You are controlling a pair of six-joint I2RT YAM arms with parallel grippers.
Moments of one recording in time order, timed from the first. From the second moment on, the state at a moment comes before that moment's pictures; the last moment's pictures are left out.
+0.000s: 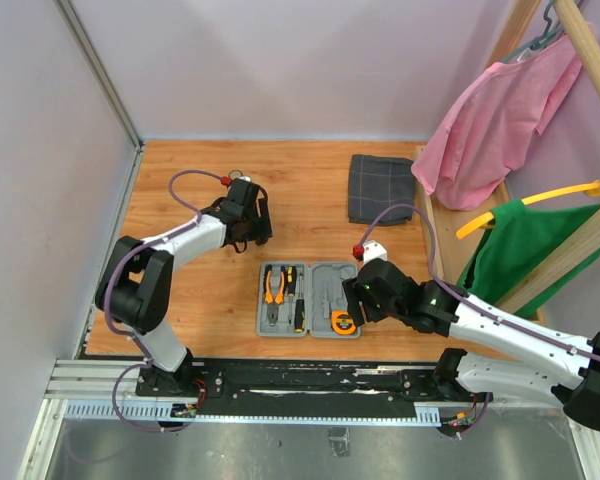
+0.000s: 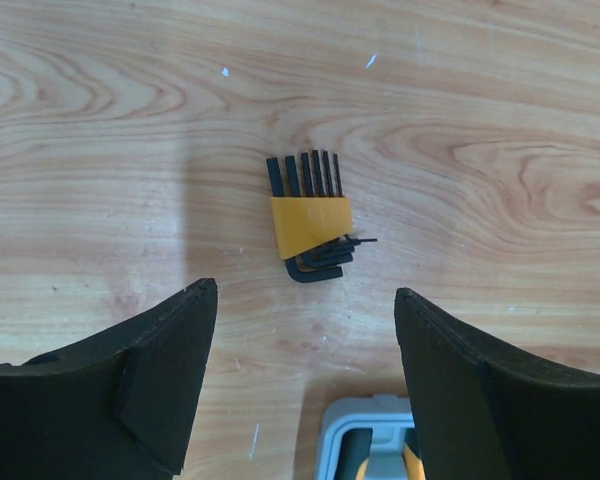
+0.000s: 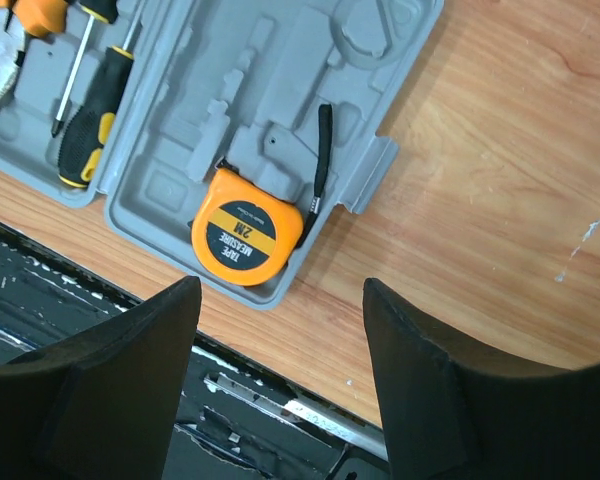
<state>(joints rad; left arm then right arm) -0.41 1.65 1.03 -0.27 -0.21 -0.50 1.02 0.97 0.75 -0.67 0.27 0.48</state>
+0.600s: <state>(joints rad) -0.41 1.82 1.13 -0.28 -0.25 -0.51 1.02 0.97 0.72 -0.67 0.27 0.49</state>
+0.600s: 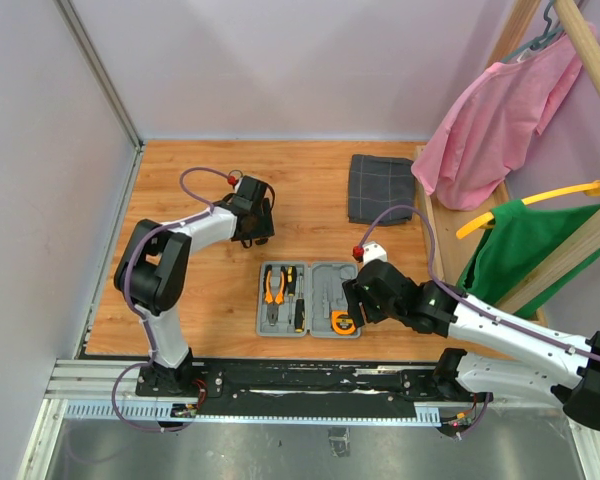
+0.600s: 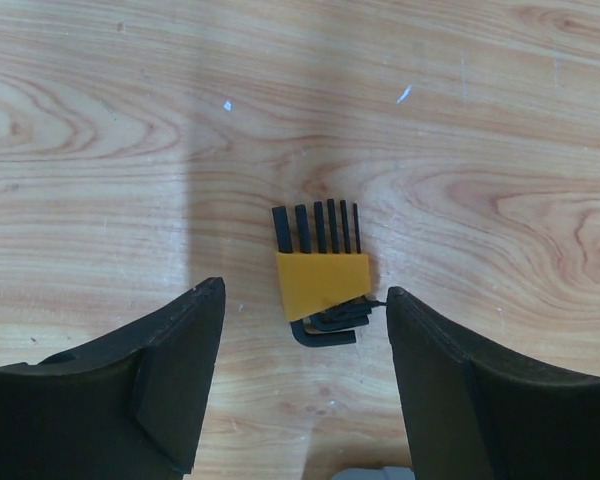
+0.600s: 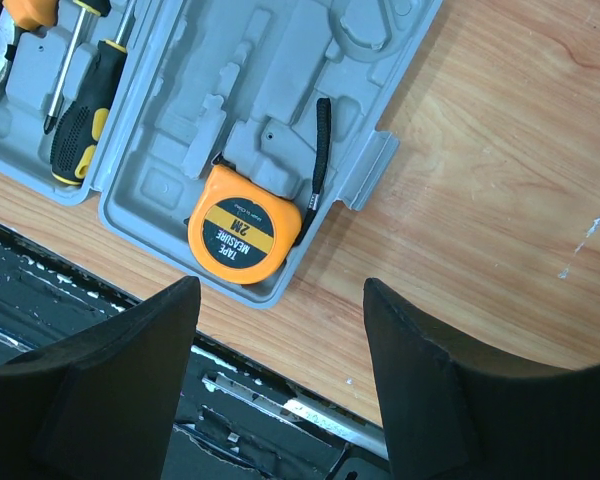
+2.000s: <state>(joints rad) -0.47 1.81 1.21 -0.37 -0.26 -0.32 1.02 0.91 0.68 -0.66 0.27 0.51</state>
